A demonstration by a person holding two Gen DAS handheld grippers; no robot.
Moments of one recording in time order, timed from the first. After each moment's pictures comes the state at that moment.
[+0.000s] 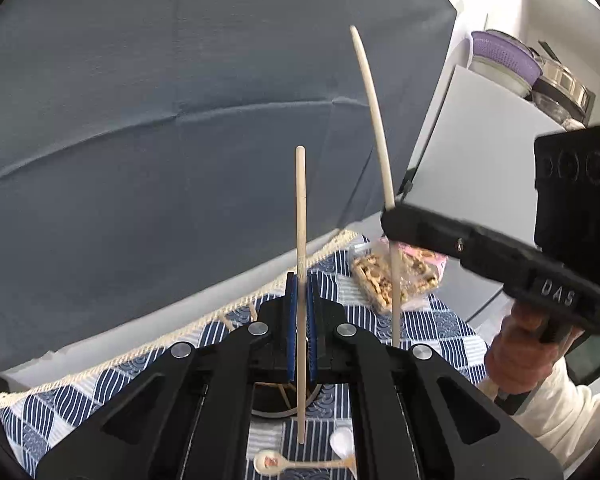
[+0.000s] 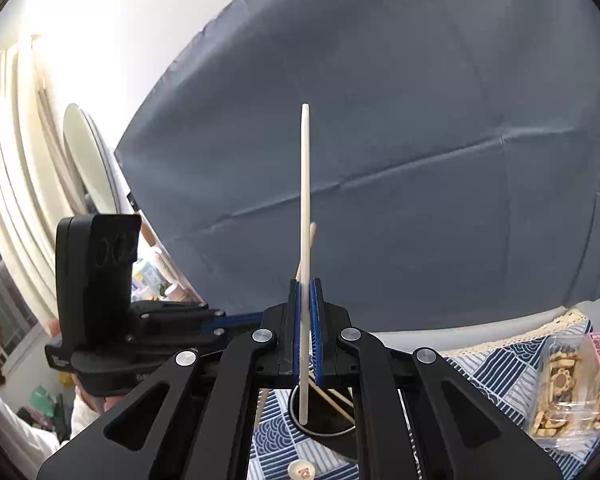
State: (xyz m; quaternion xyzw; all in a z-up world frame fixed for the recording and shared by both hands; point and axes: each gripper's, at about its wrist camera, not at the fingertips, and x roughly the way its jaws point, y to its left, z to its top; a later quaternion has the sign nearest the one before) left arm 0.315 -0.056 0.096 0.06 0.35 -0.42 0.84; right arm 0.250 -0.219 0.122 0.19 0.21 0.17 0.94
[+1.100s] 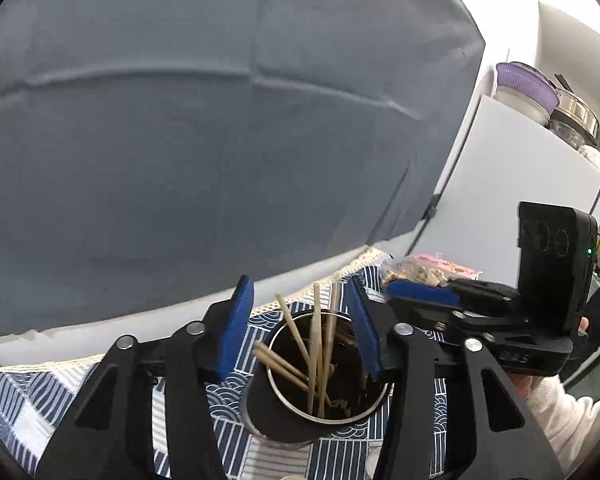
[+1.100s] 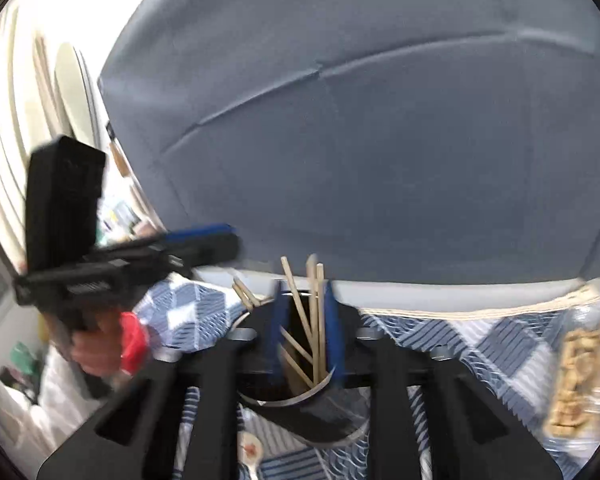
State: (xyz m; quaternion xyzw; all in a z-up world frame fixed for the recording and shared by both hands) left arm 0.318 0.004 0.035 0.00 0.31 -0.39 0.87; right arm 0.267 -0.192 0.036 0.12 0.27 0.16 0.94
